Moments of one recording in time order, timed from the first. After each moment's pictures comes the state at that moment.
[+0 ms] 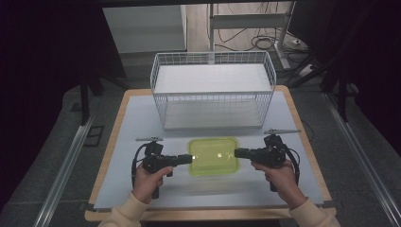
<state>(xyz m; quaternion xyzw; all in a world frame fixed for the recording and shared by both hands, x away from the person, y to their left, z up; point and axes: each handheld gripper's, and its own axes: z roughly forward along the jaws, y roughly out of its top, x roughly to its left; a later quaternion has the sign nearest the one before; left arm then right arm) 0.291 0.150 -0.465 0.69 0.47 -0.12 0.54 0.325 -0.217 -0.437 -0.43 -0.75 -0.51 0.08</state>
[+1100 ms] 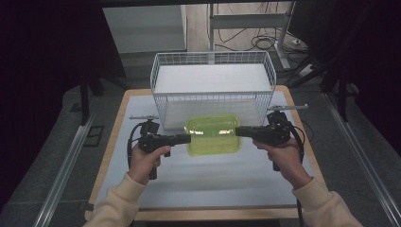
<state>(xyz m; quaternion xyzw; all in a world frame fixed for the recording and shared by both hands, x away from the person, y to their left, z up) 0.317 0.155 -0.406 0.69 0.45 -0.10 0.56 0.348 -0.210 -0.370 -0.40 -0.76 -0.52 0.03</state>
